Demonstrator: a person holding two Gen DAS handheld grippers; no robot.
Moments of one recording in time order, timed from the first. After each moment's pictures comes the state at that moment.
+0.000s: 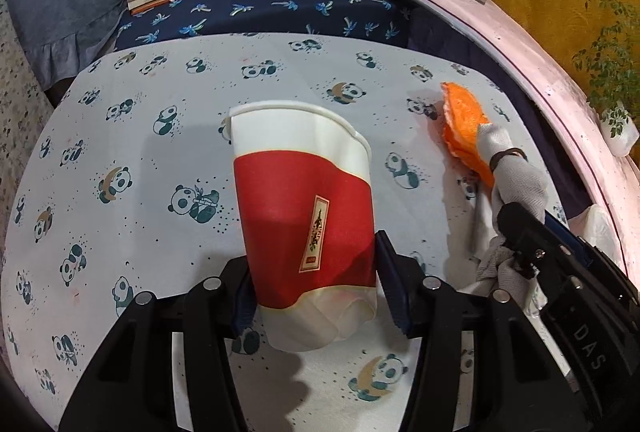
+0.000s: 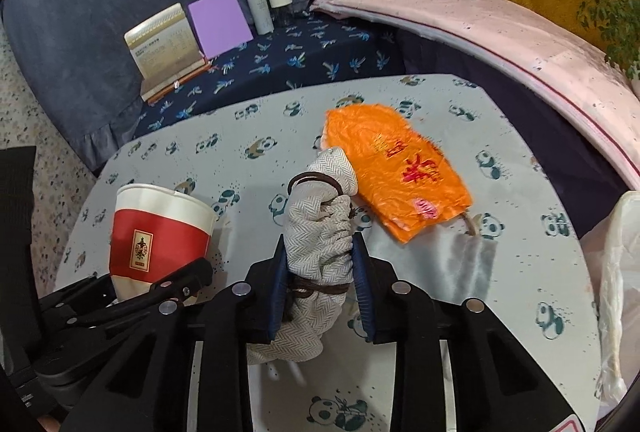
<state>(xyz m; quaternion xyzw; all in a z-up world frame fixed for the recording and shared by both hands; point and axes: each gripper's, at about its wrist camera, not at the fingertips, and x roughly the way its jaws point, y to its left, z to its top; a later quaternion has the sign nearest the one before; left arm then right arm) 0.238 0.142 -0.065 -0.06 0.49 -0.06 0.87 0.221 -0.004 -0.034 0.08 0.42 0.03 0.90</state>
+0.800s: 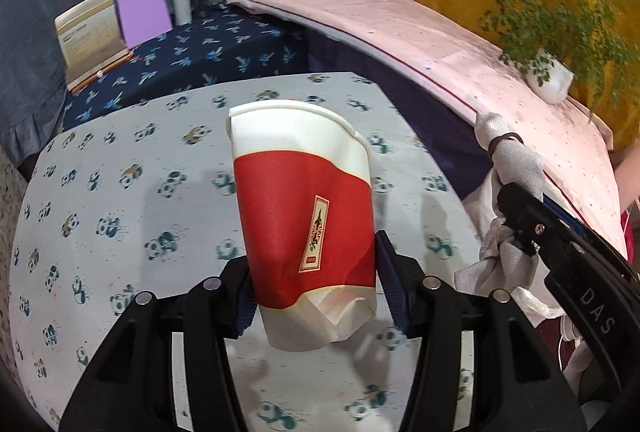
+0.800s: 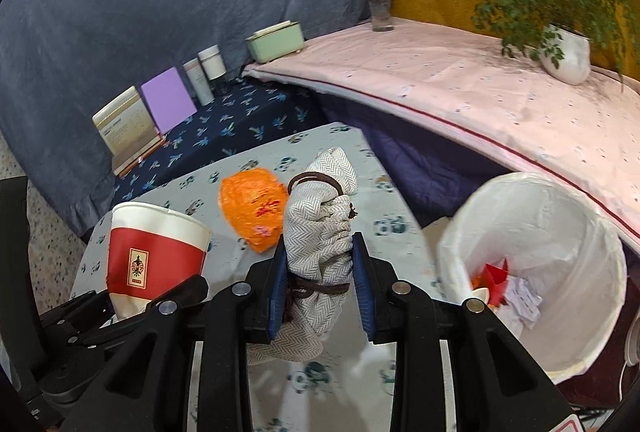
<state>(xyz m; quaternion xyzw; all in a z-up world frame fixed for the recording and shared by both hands) 0.176 0.014 -0.003 0.01 0.44 -0.16 0.89 0.133 -0.128 0.023 0.14 0.35 -0.06 0.92</state>
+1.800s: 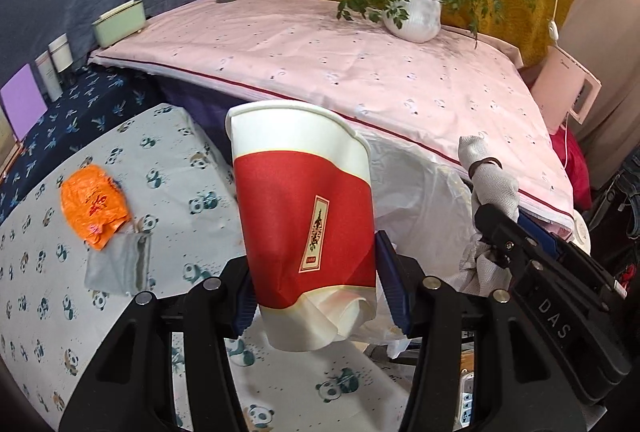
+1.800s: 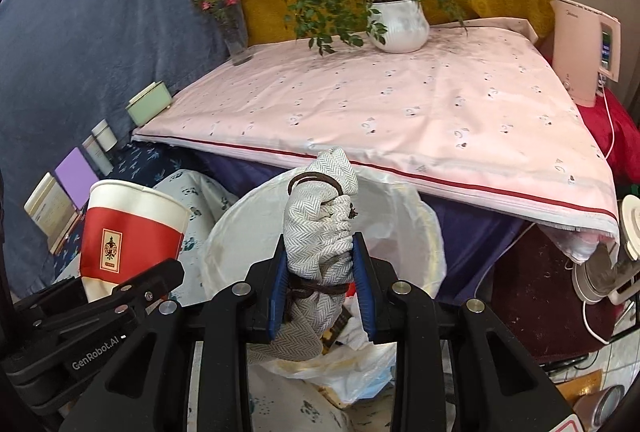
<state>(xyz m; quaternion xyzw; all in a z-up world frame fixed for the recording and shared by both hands) 0.114 -0.188 0.012 0.10 0.41 -0.32 0.85 0.021 -0.305 0.014 0.21 0.32 -0.22 0.90</state>
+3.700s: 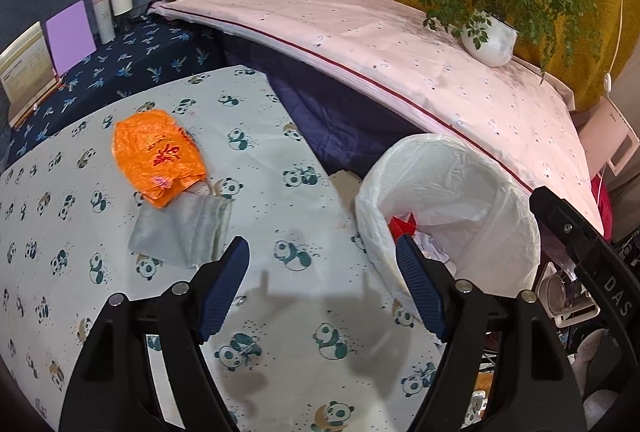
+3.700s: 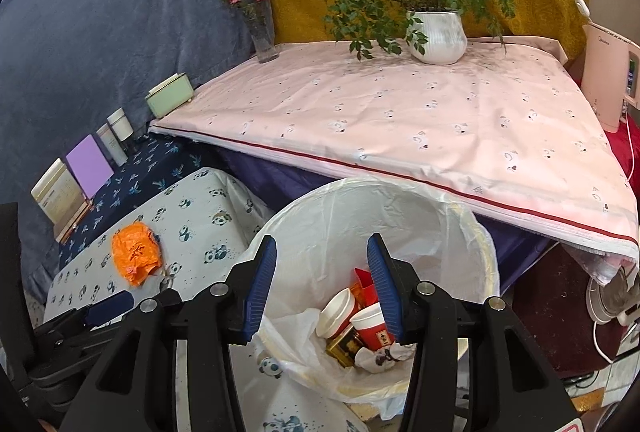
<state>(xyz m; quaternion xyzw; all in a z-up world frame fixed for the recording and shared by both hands) 0.159 -0.103 -0.008 0.03 0.44 -0.23 0.87 0.065 -0.263 0.025 0.18 0.32 -0.19 0.91</state>
